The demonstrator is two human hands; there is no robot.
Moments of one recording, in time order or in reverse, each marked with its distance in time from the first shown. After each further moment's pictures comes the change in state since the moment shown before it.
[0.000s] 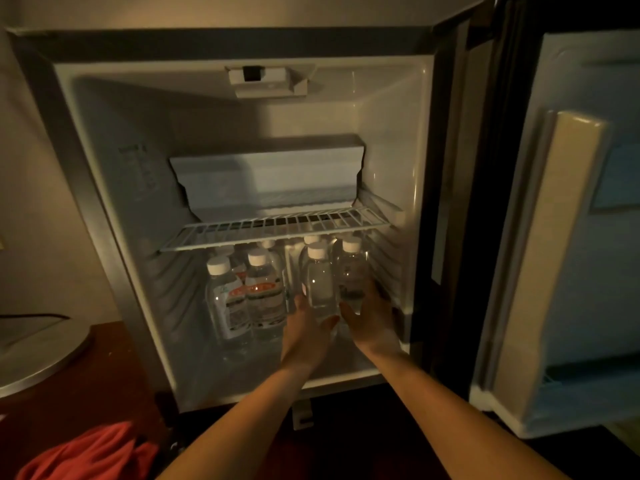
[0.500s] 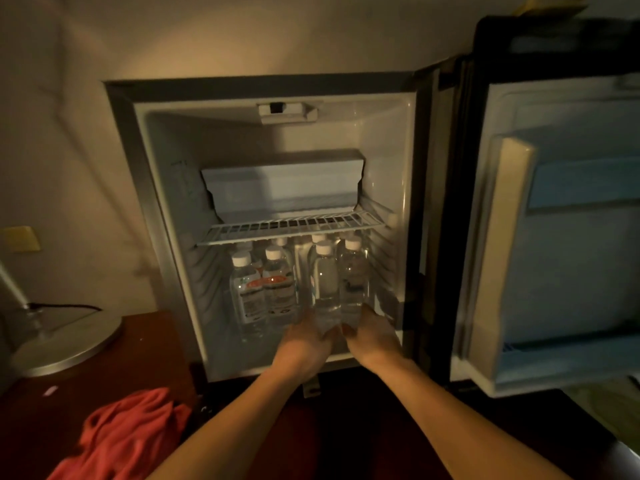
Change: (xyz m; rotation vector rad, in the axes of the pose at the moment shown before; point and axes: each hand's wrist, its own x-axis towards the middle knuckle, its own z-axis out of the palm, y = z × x) left_hand -0.061 0.005 -0.046 0.244 -0.246 0.030; right_hand -0.059 -0.018 -0.022 -0.179 -0.239 0.084
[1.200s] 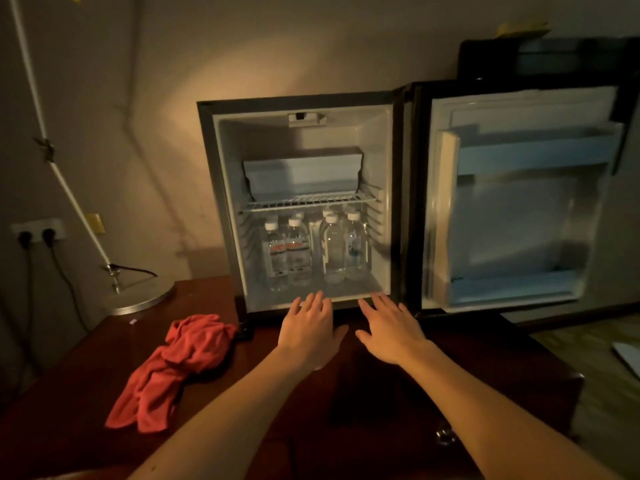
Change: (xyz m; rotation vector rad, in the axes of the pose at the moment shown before) left_hand -0.174 0.032 -0.011 0.749 0.086 0.259; right_hand -0.164 0.024 -0.046 -0.460 -0.100 -0.297
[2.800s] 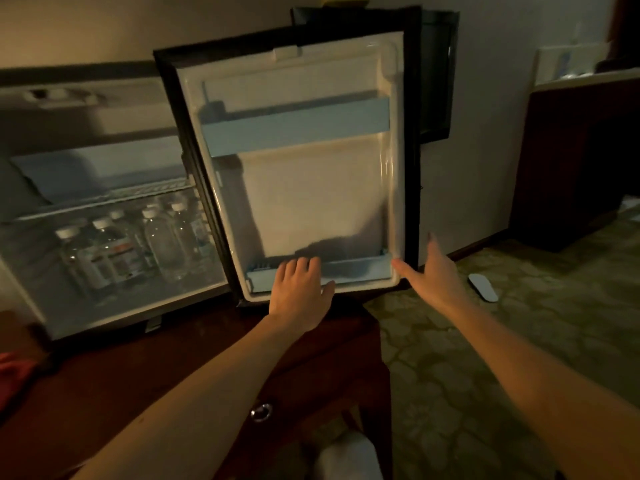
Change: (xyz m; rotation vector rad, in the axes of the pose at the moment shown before) left_hand 0.080 0.286 0.003 -0.168 0.180 0.218; right_hand -0.153 0.337 -0.062 0.664 0.438 0.482
